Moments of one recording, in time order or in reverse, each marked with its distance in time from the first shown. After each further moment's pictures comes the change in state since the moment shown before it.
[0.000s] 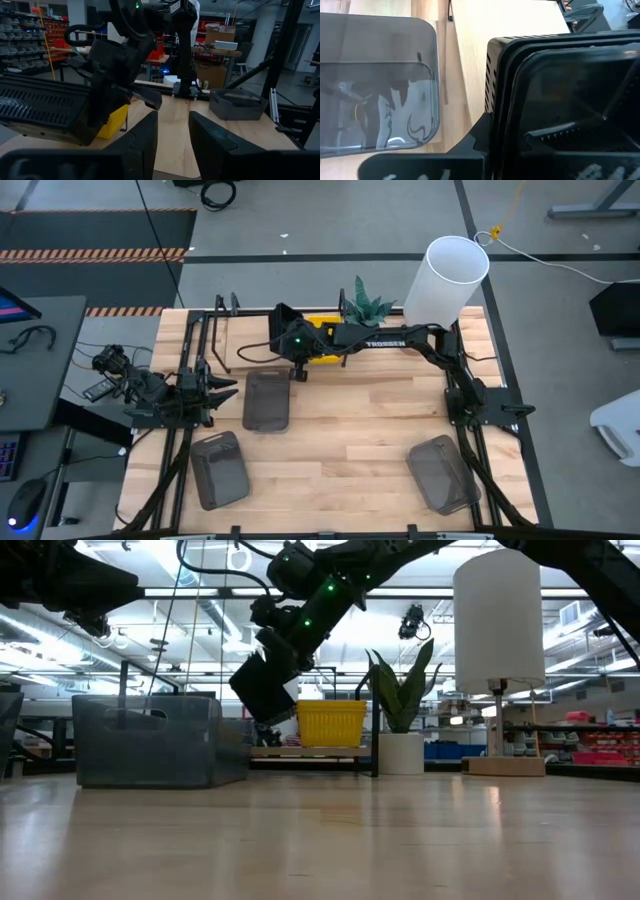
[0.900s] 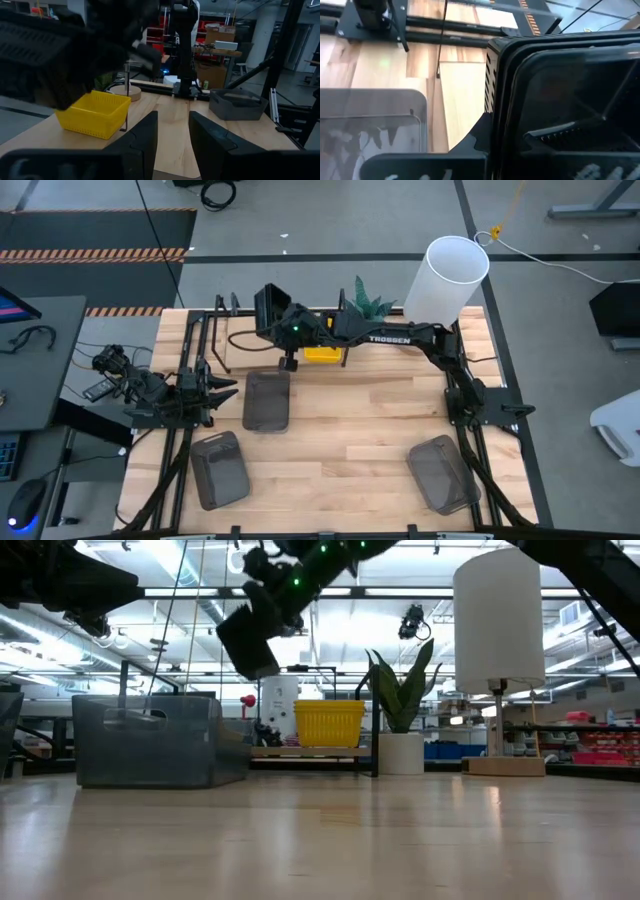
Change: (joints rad) left arm 0.000 0.000 0.000 0.000 0.000 0.000; right arm 0.012 0.001 0.208 -0.030 0.047 -0.051
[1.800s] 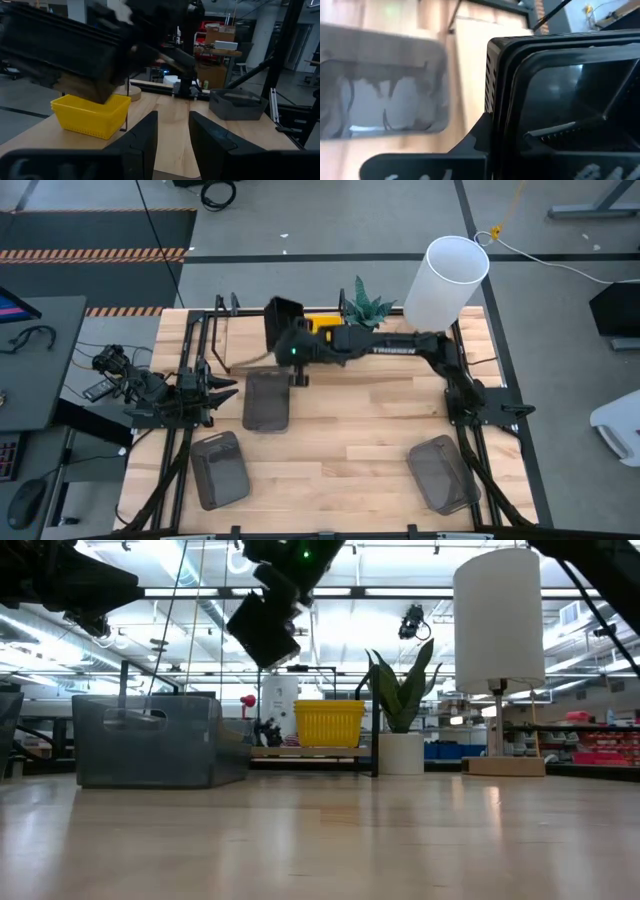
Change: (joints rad) left arm 0.000 0.000 0.000 0.000 0.000 0.000; right arm 0.122 0.000 0.109 -0.327 0.172 -0.002
